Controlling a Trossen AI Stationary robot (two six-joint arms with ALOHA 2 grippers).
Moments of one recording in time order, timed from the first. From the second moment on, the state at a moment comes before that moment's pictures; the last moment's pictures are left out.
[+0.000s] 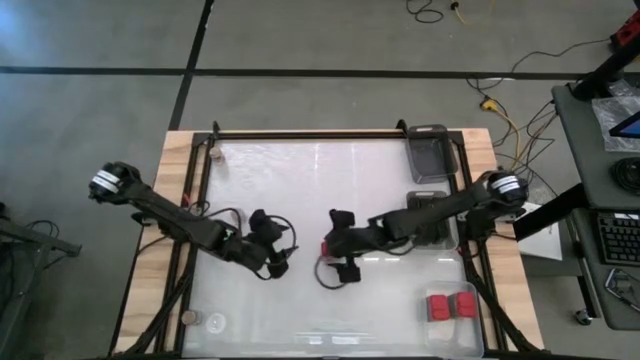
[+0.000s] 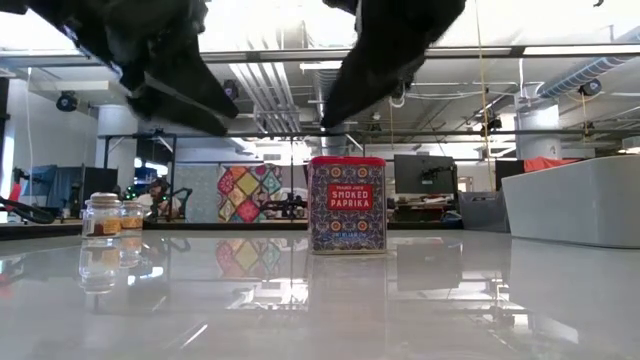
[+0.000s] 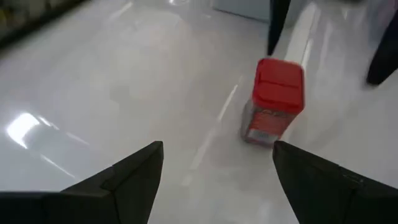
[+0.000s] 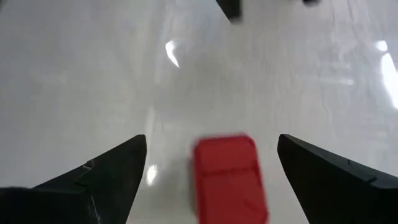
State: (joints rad) left arm -0.45 1.36 0.72 -0.14 -0.67 -0.63; right arm 0.25 1.77 1.26 -0.33 0.15 0.09
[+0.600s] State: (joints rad) left arm -0.46 1.49 0.66 0.14 -0.67 -0.63; right arm 0.19 1.90 1.40 -0.54 0.08 0.05
